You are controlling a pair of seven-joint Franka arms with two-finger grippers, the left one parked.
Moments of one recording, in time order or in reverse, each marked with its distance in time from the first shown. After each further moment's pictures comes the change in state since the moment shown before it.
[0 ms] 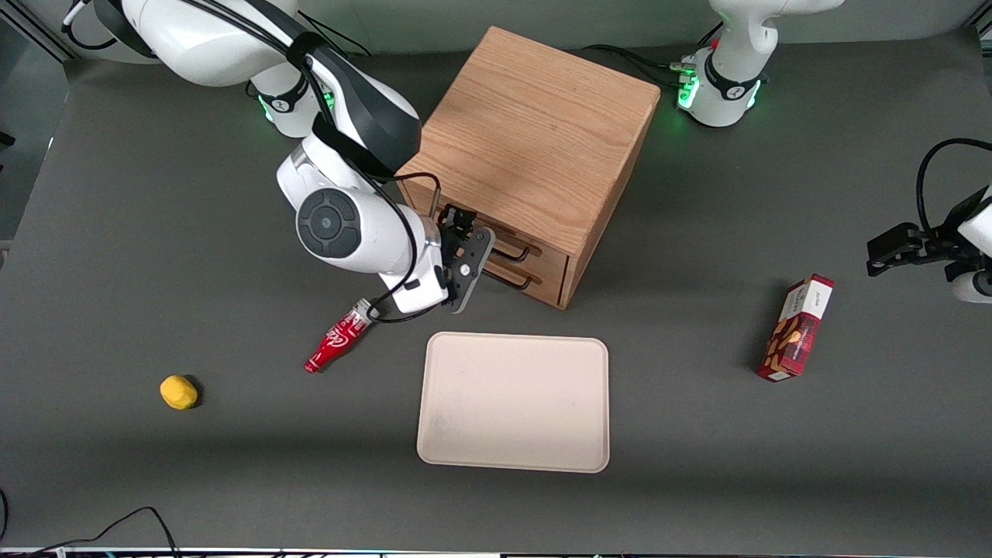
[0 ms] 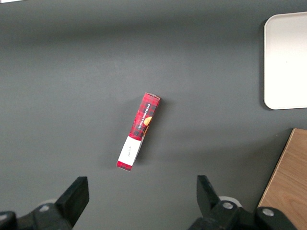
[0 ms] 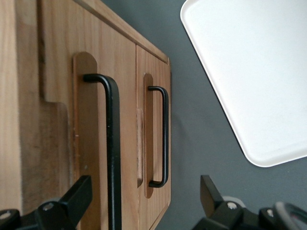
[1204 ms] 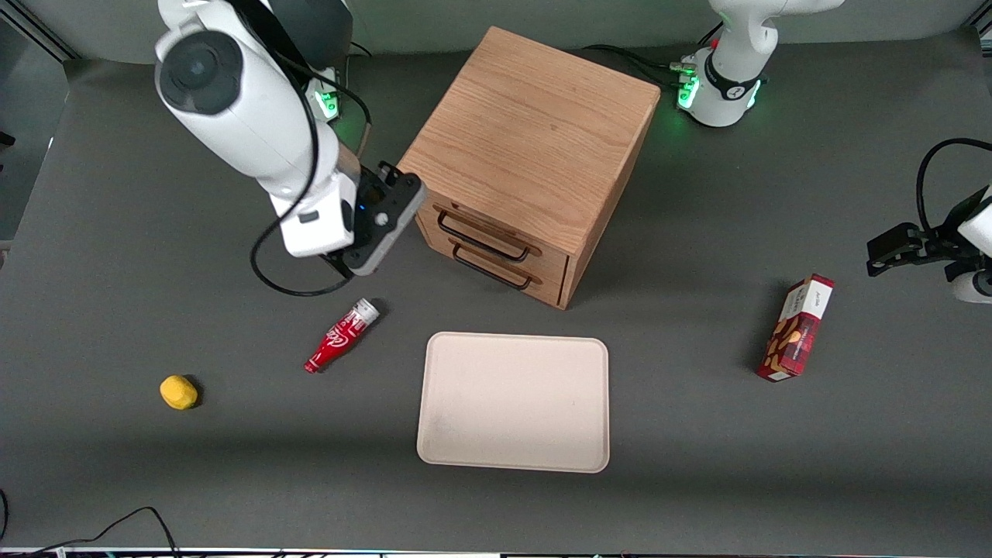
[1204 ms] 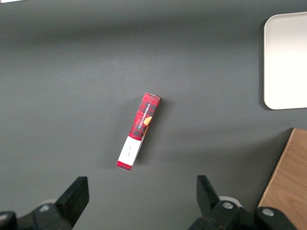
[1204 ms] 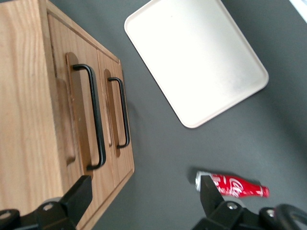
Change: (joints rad) arm -0.015 -0.213 -0.064 0.020 -0.103 -0.085 0.087
